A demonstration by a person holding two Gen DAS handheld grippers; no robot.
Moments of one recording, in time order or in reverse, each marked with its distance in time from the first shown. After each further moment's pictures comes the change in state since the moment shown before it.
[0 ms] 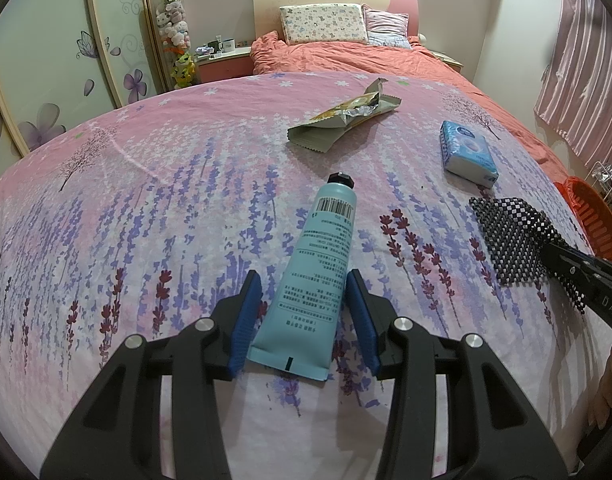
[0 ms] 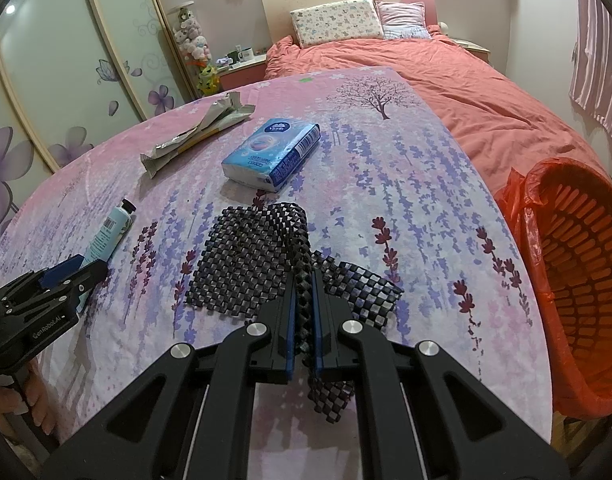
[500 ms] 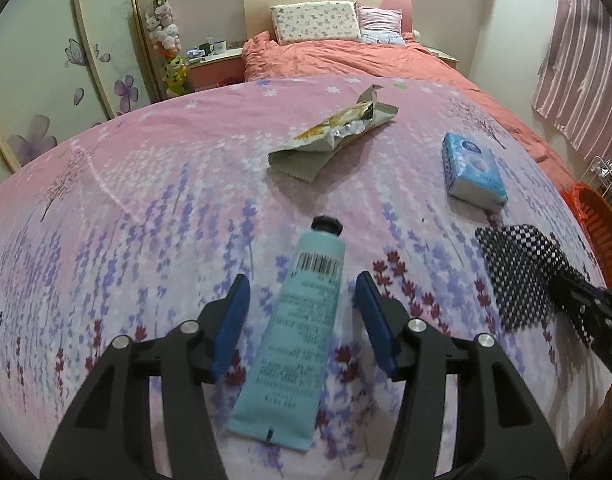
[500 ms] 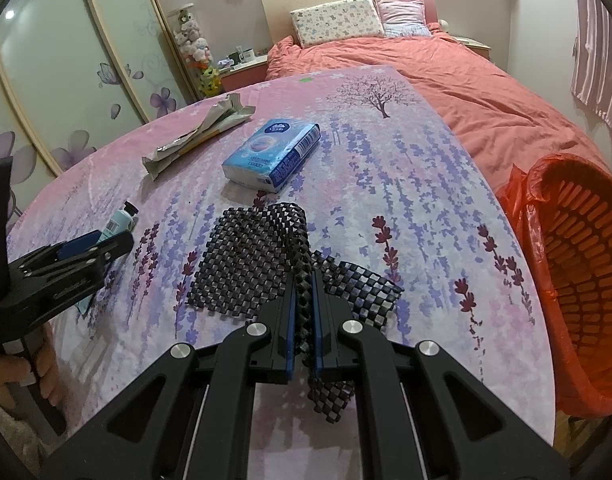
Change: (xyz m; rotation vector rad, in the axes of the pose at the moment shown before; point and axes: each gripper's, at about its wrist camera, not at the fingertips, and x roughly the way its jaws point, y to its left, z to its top) left arm 0.025 -0.013 0.030 0.026 0.004 -0.006; right arm -0.002 -0.001 -0.003 0.016 0.000 0.022
